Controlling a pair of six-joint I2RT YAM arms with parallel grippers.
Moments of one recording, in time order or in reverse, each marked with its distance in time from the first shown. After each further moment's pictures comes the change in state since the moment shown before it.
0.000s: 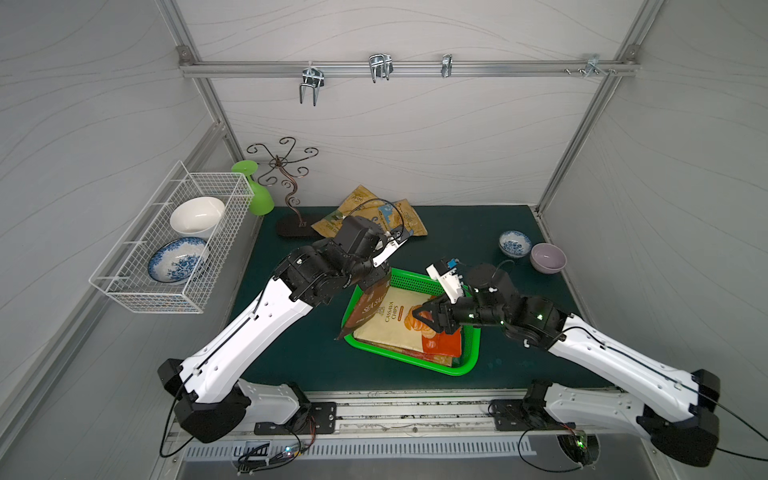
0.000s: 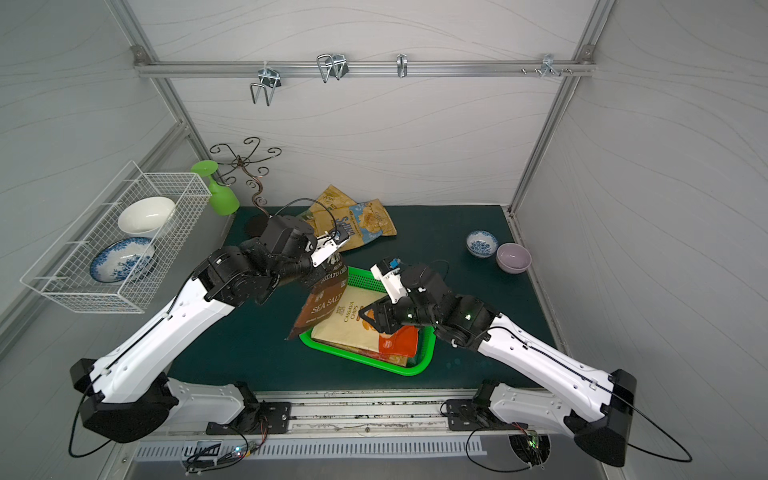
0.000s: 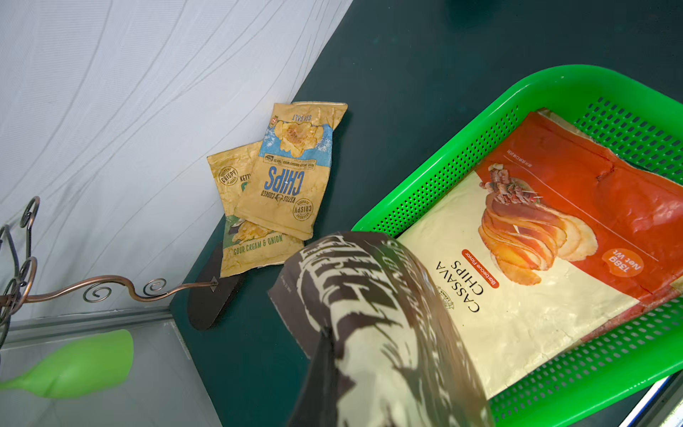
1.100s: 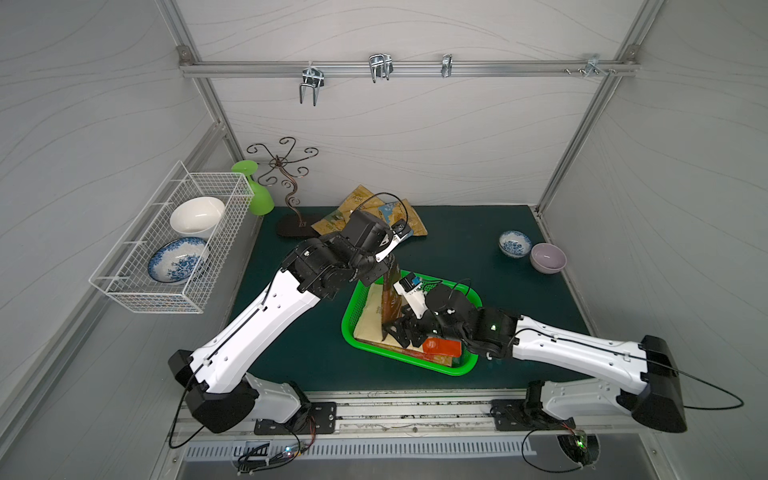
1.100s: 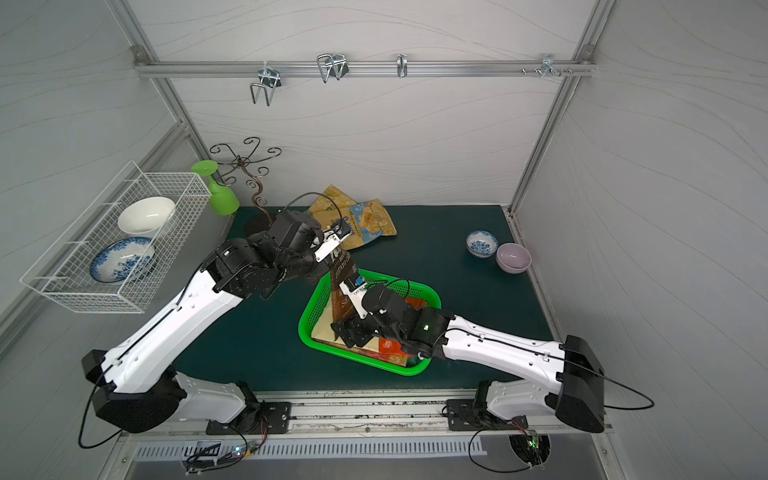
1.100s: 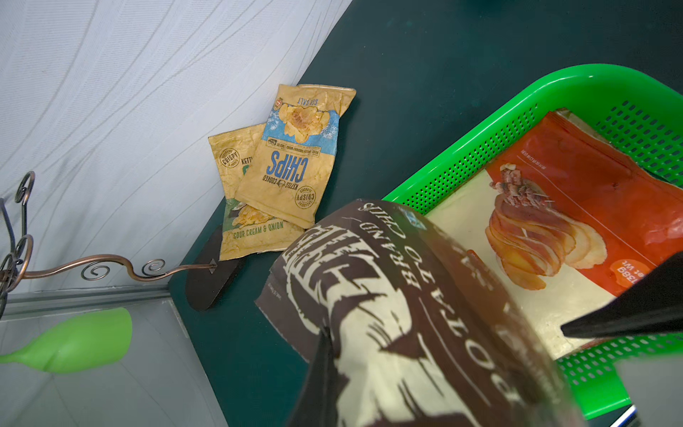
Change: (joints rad) left arm 0.001 0.070 0.079 -0.054 -0.038 -0.064; right arm 0.173 0.193 -0.037 0.265 0.266 -0.049
